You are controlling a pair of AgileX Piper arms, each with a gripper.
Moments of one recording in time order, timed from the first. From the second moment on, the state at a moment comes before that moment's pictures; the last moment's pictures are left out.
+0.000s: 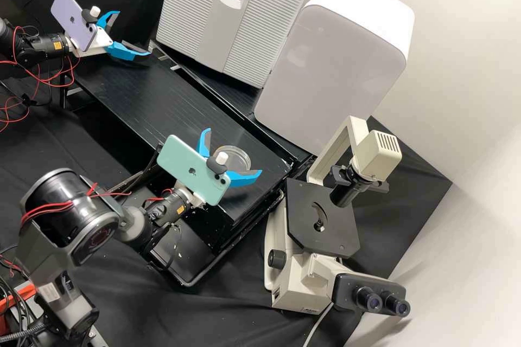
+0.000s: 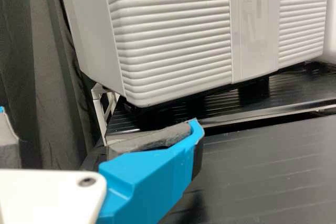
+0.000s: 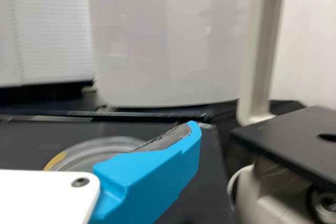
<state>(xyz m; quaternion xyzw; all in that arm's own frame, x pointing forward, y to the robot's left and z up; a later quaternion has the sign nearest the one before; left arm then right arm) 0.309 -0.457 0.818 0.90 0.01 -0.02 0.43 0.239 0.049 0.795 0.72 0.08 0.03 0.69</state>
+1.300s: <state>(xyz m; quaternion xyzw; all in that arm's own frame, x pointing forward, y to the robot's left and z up) 0.309 -0.457 0.818 0.90 0.01 -0.02 0.43 0.261 0.038 0.777 0.69 0.07 -0.01 0.72</state>
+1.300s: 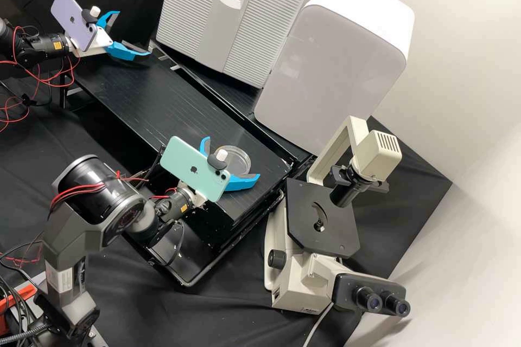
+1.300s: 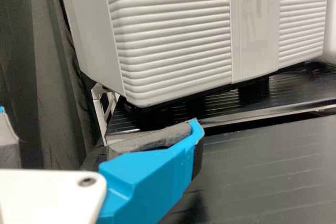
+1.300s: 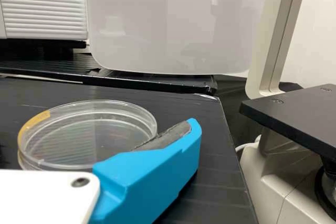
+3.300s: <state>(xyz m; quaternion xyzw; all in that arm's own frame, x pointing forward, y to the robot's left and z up) 0.309 -0.457 0.818 0.90 0.01 -0.02 0.43 0.248 0.031 0.795 0.70 0.04 0.02 0.71</state>
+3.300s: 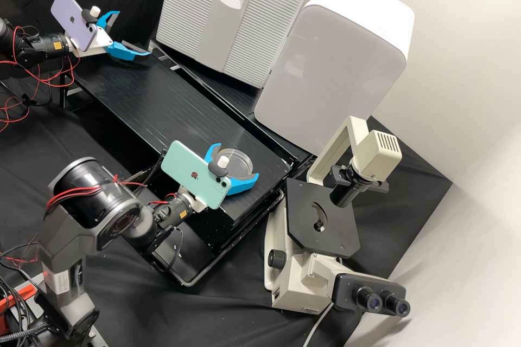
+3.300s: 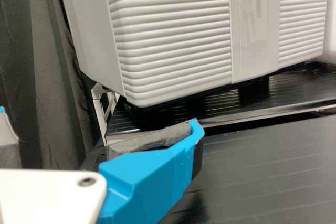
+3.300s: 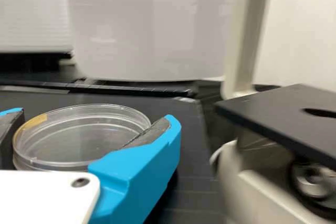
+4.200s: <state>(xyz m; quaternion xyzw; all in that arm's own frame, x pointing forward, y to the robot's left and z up) 0.309 -0.457 0.818 0.90 0.01 -0.02 0.43 0.266 -0.040 0.868 0.70 -0.13 0.04 0.70</state>
